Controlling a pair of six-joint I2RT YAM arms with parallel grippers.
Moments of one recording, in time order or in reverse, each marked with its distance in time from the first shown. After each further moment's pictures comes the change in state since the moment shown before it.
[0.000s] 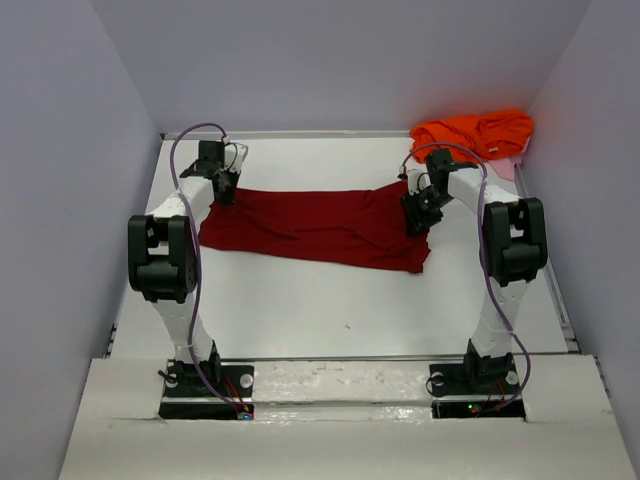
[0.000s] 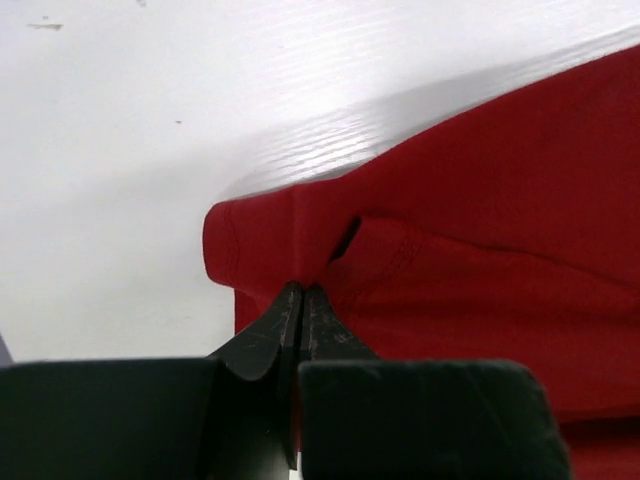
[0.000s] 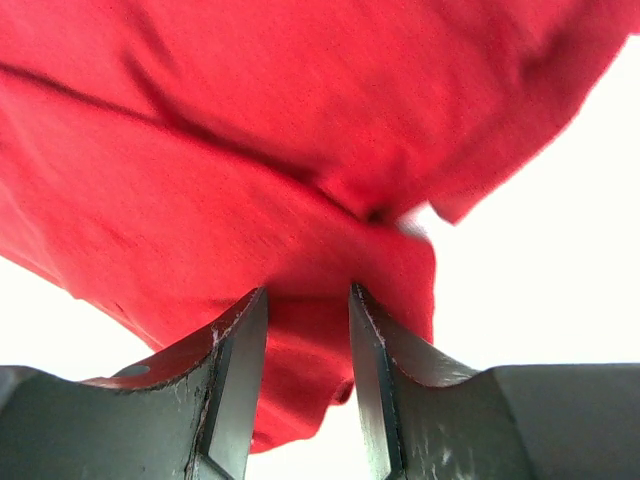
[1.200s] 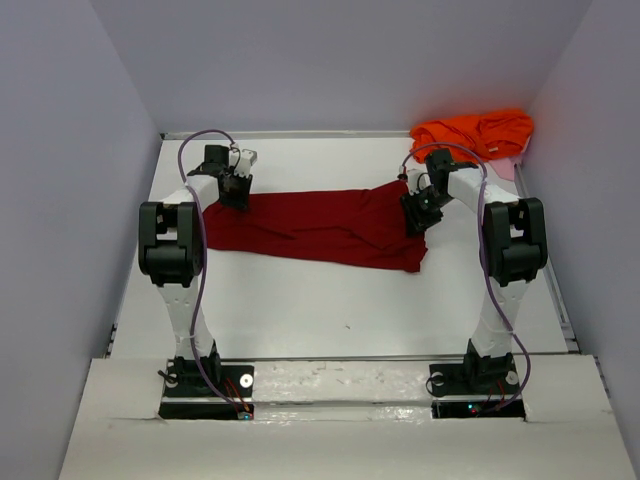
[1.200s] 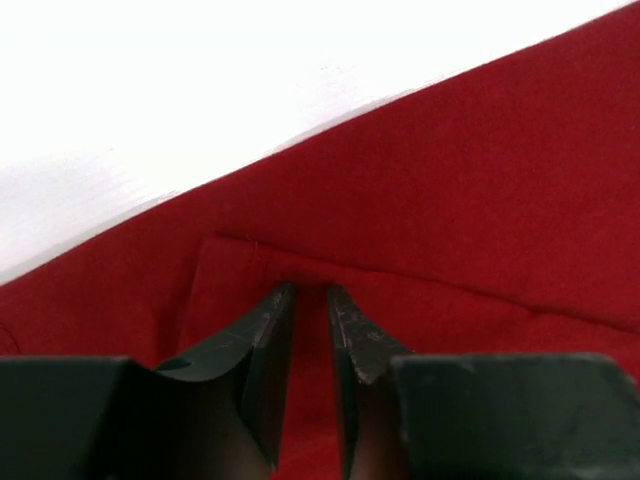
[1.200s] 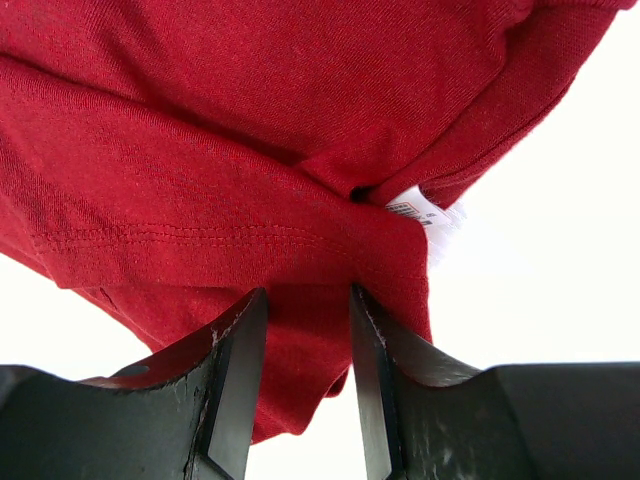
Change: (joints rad) left arm 0.010 0.154 0.061 0.014 0.245 -0.068; right arm 0.000 0.000 0.000 -0.001 -0.003 -0.003
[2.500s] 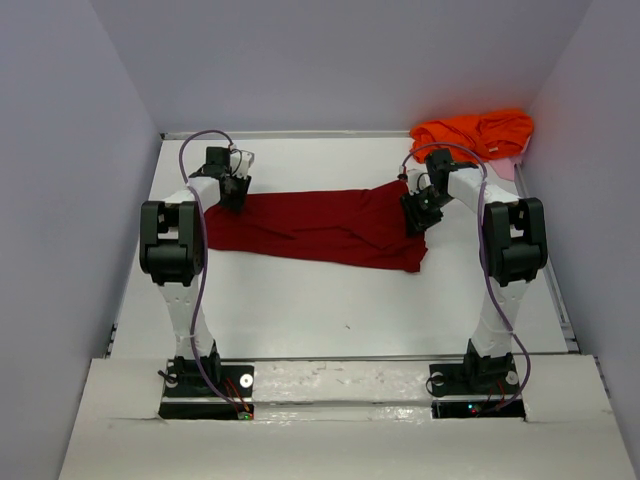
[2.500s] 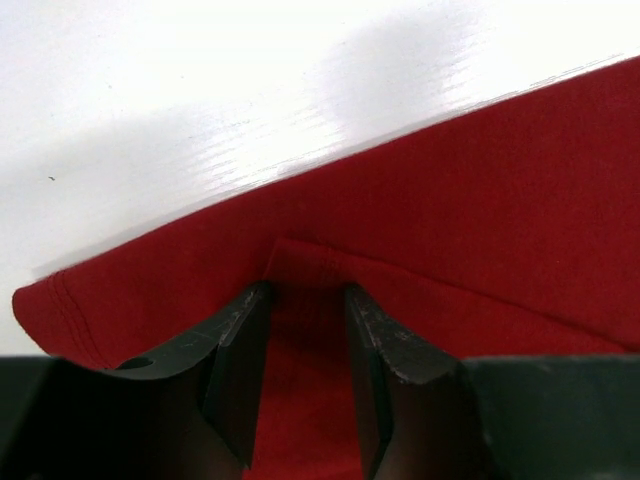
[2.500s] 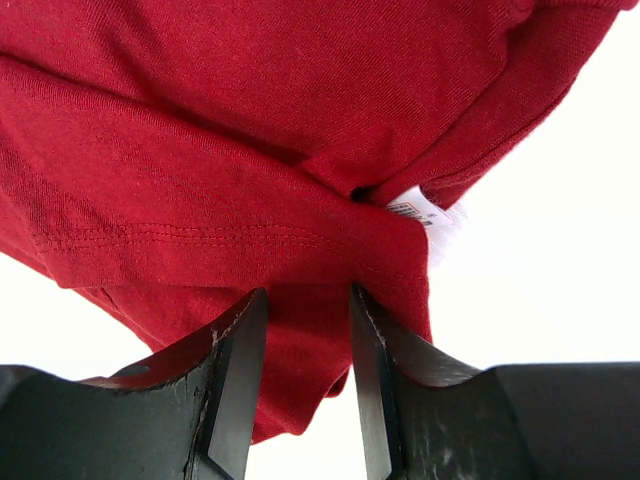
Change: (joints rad) left arm -0.004 0.012 -0.017 0.053 -0.148 0.029; right arm 0.000 0.000 0.000 0.000 -0.001 0.000
